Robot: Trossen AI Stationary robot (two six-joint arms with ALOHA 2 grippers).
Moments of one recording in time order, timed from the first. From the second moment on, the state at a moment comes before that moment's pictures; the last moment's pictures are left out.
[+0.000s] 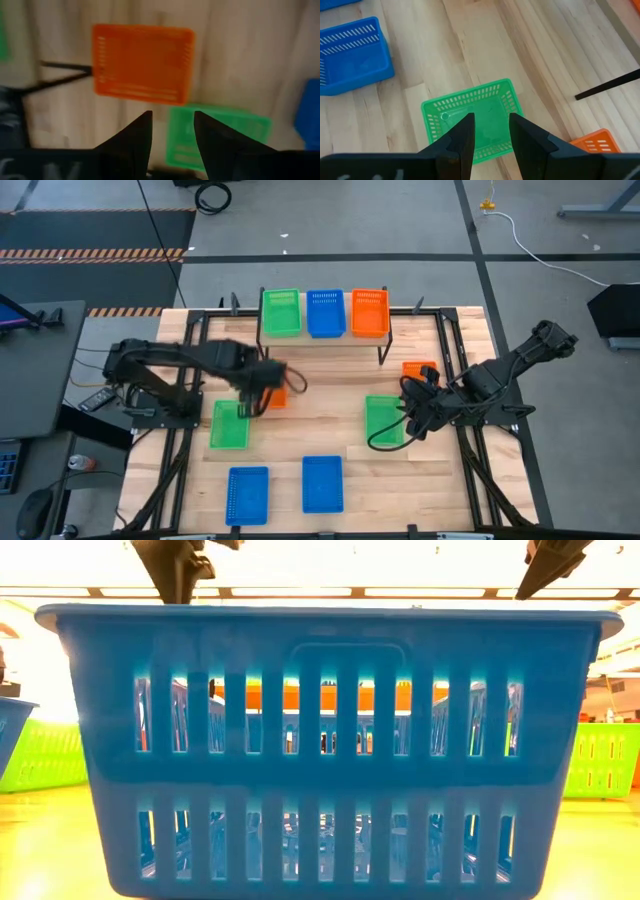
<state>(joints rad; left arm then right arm) -0.09 1.52 1.51 -1.46 -0.19 -0.15 0.52 1.13 1.09 -1.09 0.48 0.76</state>
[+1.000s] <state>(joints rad) -0.61 1.51 0.95 -1.04 0.02 -0.69 0.54 1.13 1.09 -1.09 0.52 0.73</state>
